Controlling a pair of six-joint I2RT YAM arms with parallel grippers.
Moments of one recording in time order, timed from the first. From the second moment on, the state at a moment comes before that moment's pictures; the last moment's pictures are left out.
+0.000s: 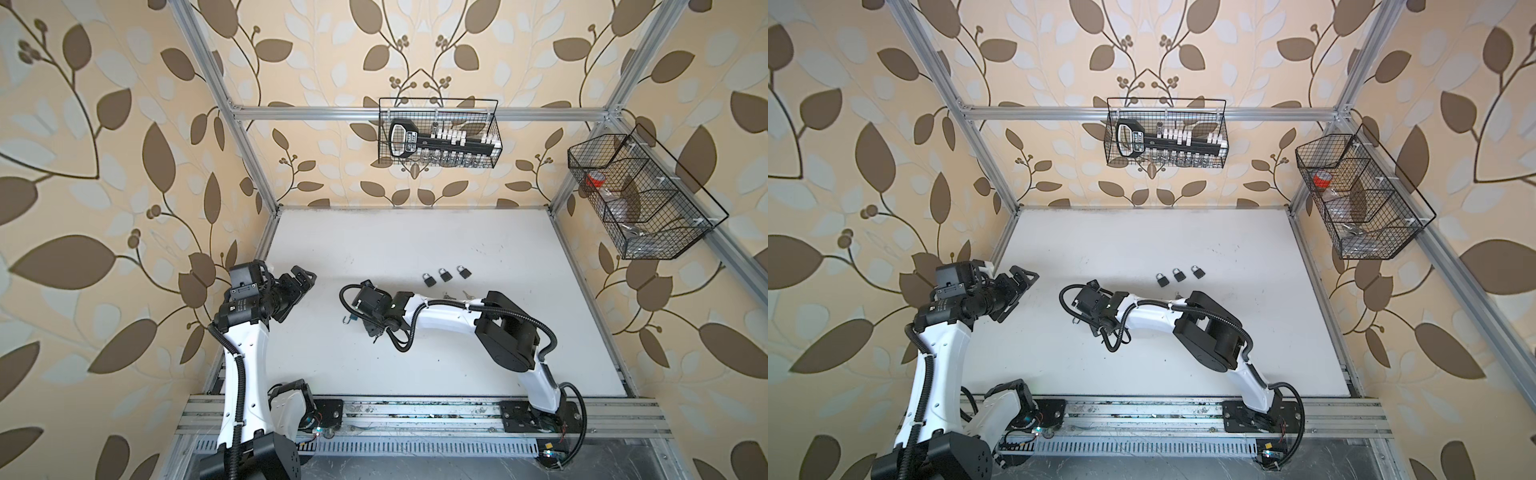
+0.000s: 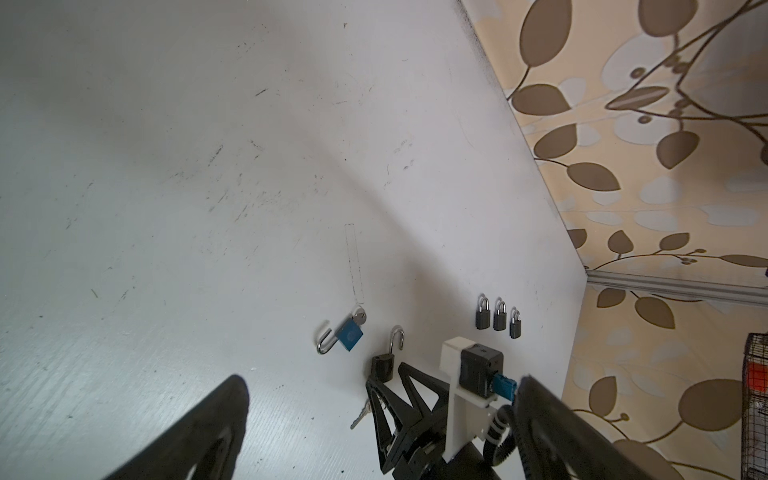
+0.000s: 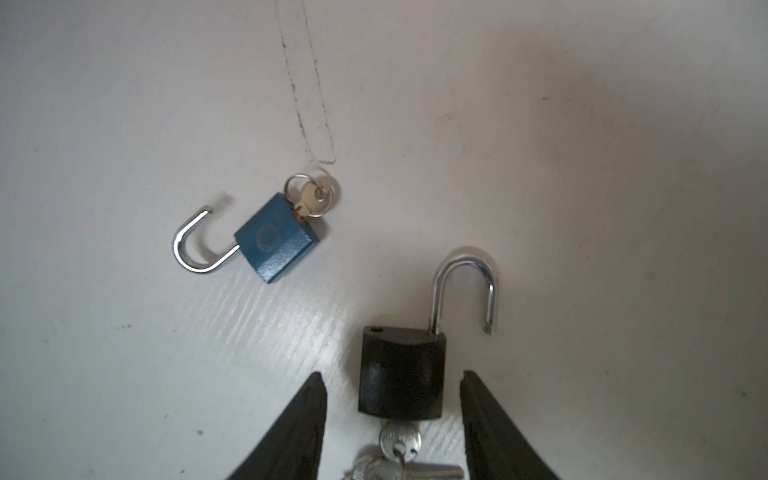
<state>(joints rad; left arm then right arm) 0.38 0.92 0.90 -0.86 0.49 -0.57 1.07 2.16 1.58 -0.54 0.24 0.54</state>
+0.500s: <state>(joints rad) 0.38 0.93 0.90 -0.86 0.50 -0.57 1.07 2.21 1.63 -0.61 0.24 0.52</state>
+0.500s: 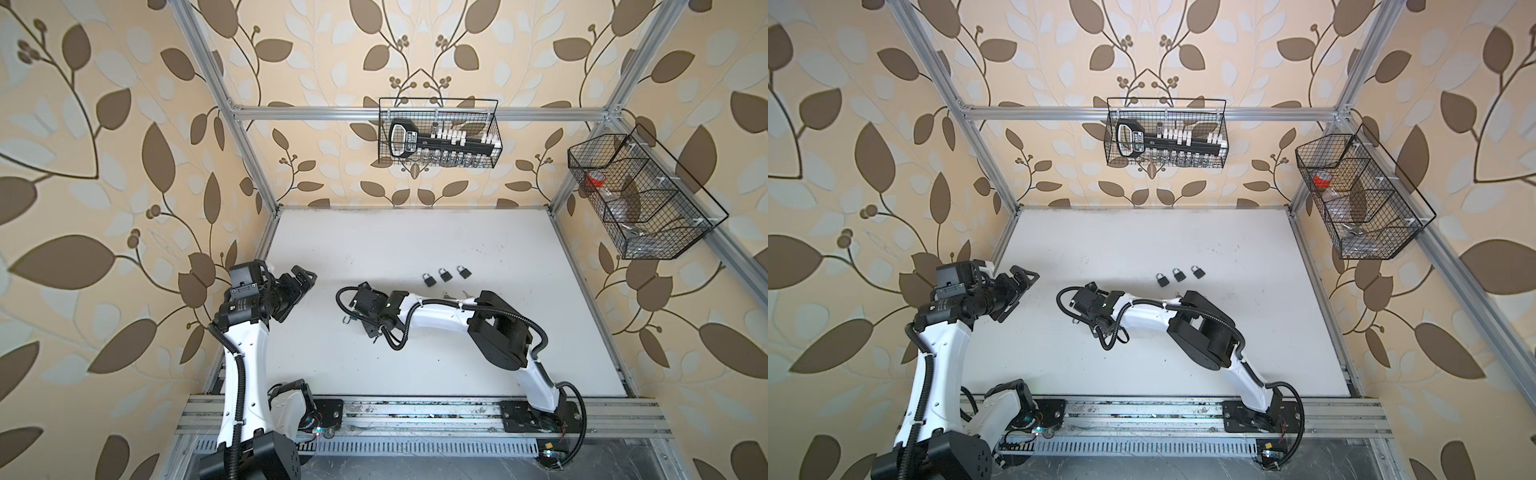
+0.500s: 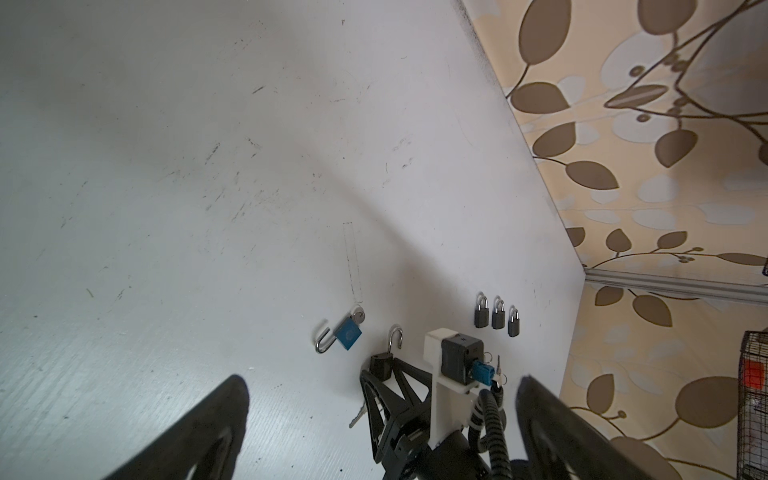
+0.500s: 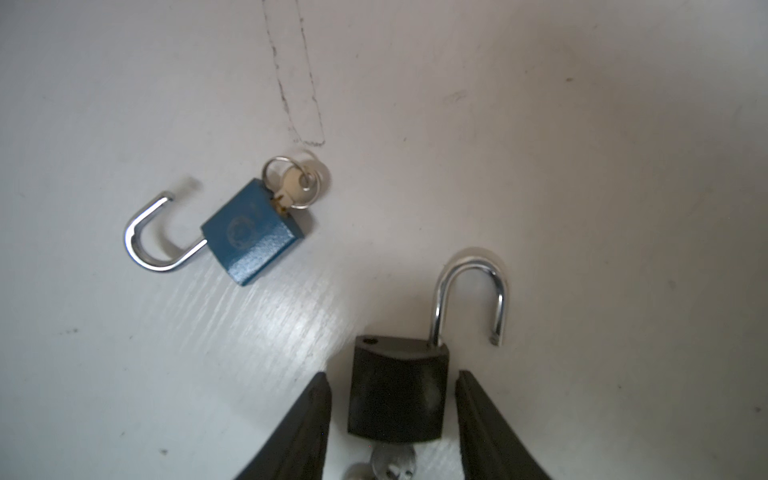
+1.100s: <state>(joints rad) 0.39 0.90 0.89 -0.86 0.50 -0.59 1.05 2.17 1.59 -0.59 0.16 0.47</state>
